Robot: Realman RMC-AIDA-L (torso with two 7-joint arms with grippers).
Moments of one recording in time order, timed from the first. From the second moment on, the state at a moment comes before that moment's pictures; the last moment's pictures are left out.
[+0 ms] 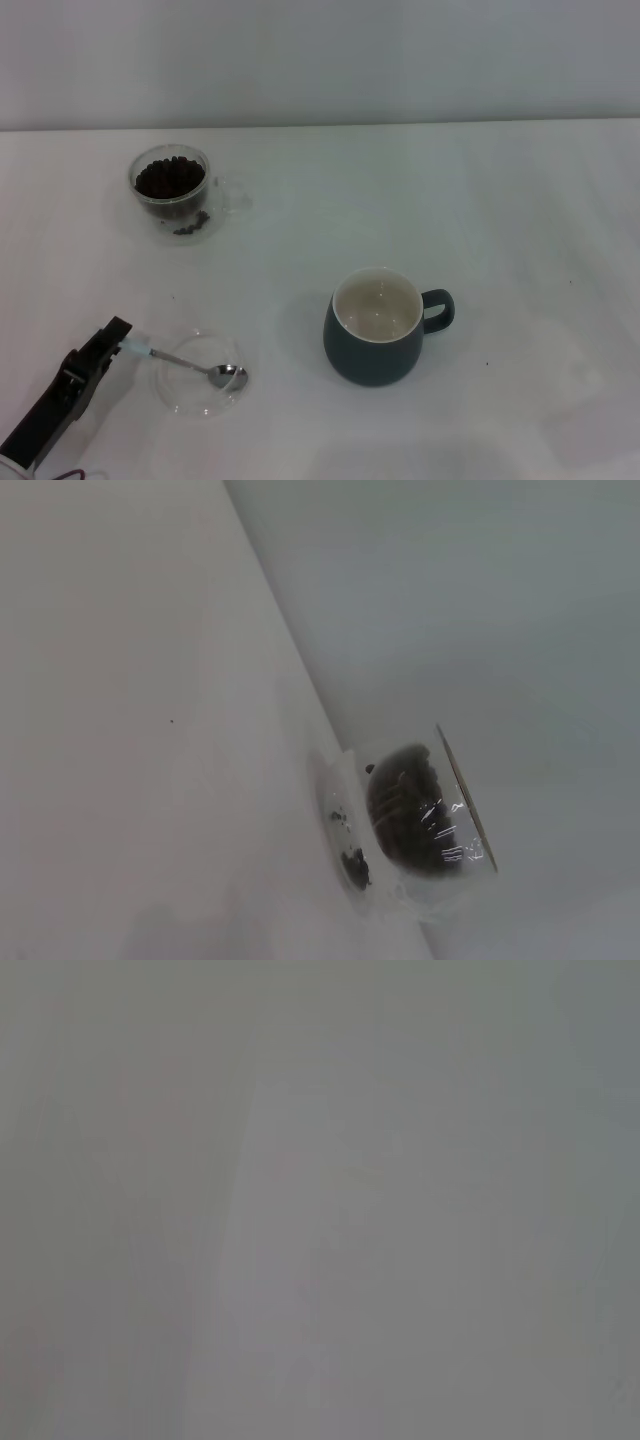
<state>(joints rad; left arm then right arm) -0.38 -2.10 0.95 -0.24 0.88 1.36 -1.39 0.24 1.92 -1.68 0.04 0.09 -1.64 0.29</state>
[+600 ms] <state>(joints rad) -0.37 -2.10 0.95 -0.23 0.88 1.35 -1.40 0.24 1.92 -1.68 0.04 0.09 -1.64 0.29</state>
